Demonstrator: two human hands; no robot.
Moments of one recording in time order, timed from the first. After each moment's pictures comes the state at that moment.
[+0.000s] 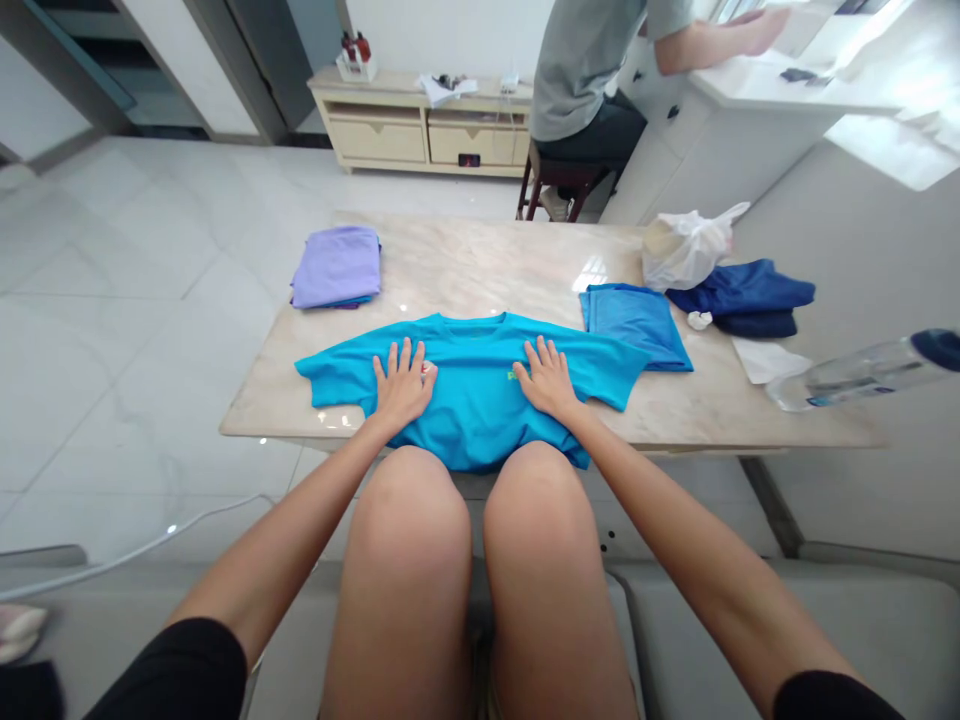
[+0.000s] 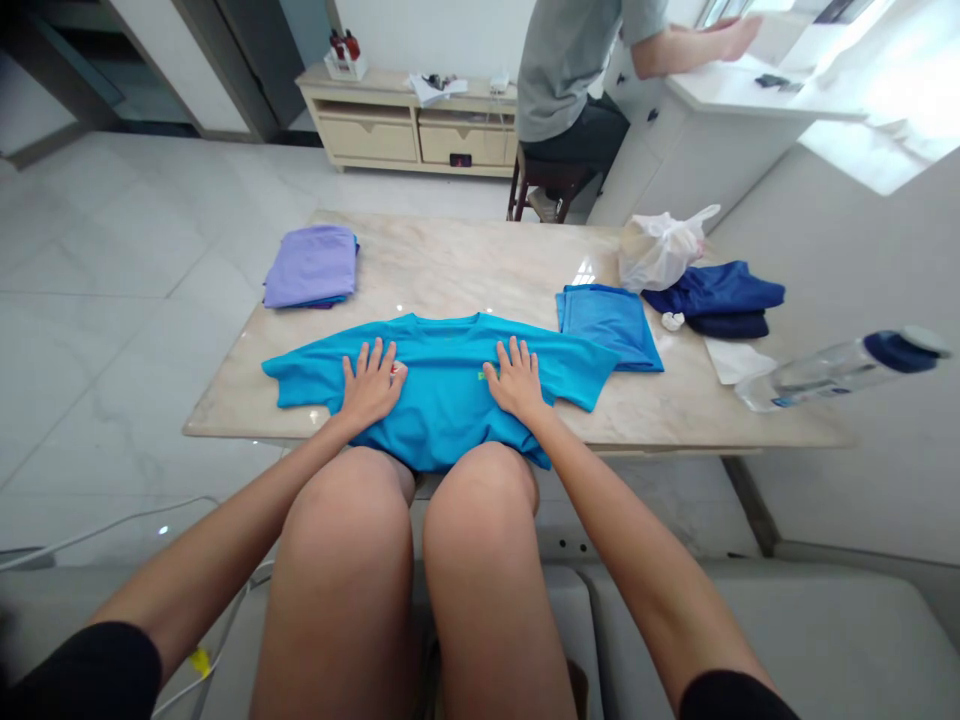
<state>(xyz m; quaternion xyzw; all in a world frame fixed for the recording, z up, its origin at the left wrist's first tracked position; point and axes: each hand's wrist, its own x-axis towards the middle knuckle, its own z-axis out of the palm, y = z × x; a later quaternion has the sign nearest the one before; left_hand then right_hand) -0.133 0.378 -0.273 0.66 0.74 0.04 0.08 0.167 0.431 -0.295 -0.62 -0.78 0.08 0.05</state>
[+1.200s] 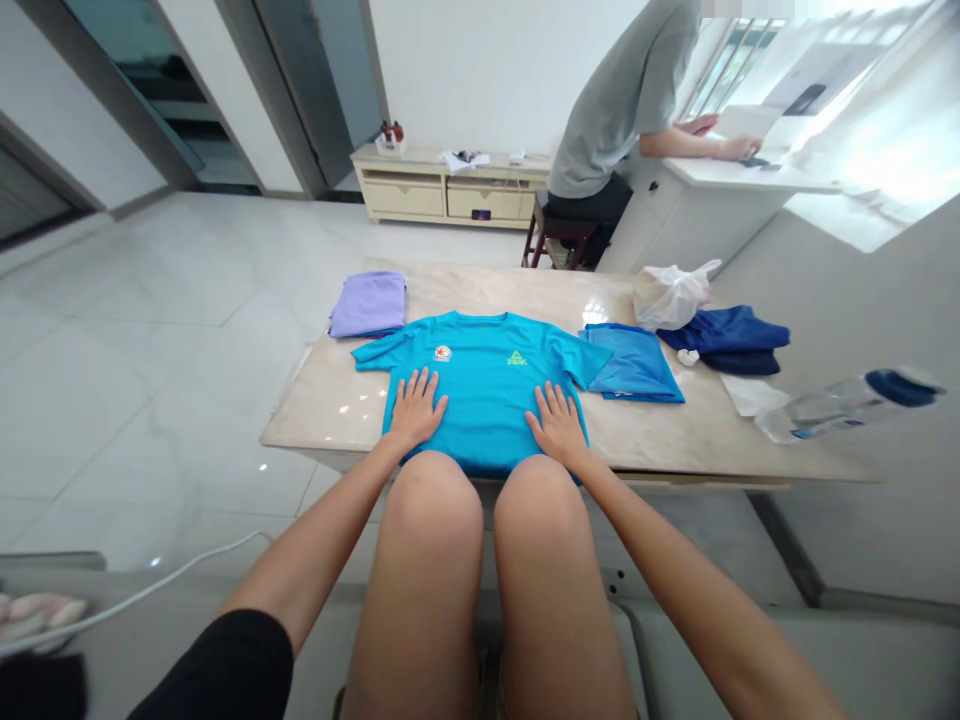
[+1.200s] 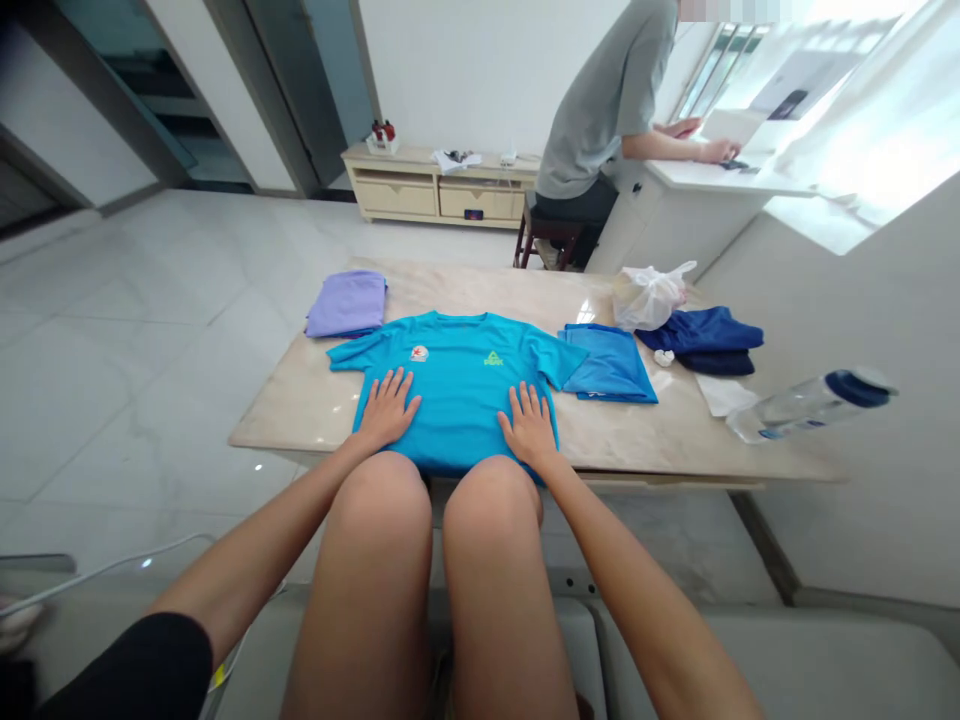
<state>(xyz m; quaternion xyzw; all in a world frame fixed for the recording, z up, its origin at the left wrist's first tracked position) -0.155 0.371 -0.286 0.70 0.71 0.06 0.07 0.186 0.387 -0.320 -0.60 -0.80 0.03 0.08</state>
